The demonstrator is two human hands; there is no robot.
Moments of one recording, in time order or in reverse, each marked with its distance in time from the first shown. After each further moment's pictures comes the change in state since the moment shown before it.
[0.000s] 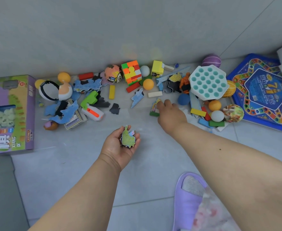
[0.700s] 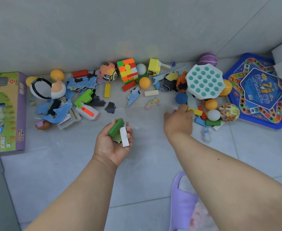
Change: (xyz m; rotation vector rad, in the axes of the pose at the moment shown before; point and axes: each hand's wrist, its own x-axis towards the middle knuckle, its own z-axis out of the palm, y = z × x) left_hand -0.004 0.006 0.005 -0.233 -0.150 -0.045; right_hand -0.019 0.005 0.010 0.540 0.209 0.689
